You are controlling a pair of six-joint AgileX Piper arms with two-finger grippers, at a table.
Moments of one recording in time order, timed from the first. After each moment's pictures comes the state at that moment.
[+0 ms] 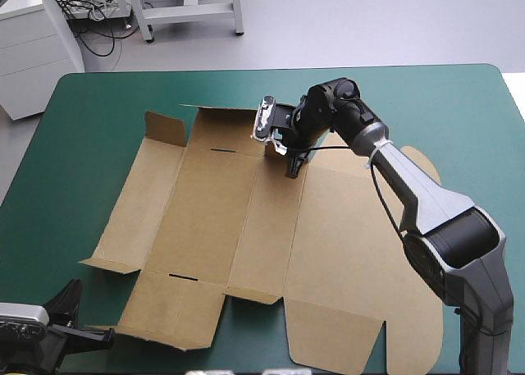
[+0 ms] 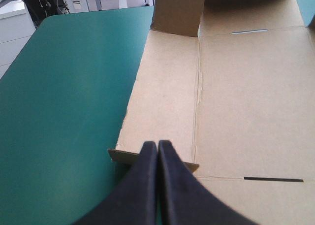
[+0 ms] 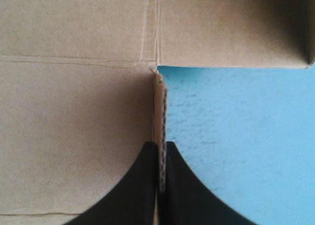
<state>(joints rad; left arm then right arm) -0.08 -0.02 -0.42 0.00 0.81 0.02 0.53 2.02 -1.98 0.13 1.08 -0.96</state>
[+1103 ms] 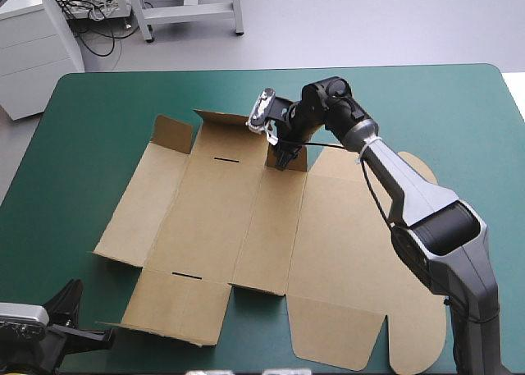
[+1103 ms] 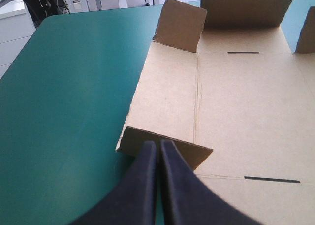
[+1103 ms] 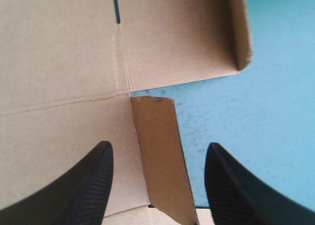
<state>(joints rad) -0.08 -0.02 -0.42 0.00 0.81 0.02 0.53 2.11 -2.09 0.12 1.08 -0.76</state>
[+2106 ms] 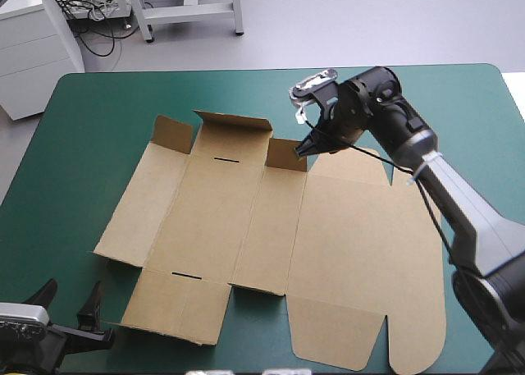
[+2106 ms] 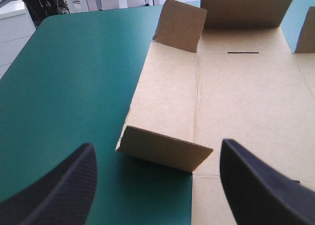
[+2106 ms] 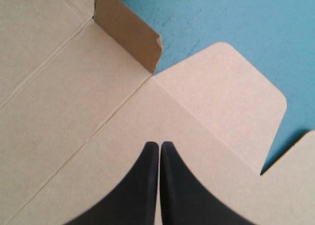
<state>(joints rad) -0.08 -0.02 -0.42 0.00 0.81 0.02 0.52 1.75 -1.83 -0.08 1.23 -0.06</state>
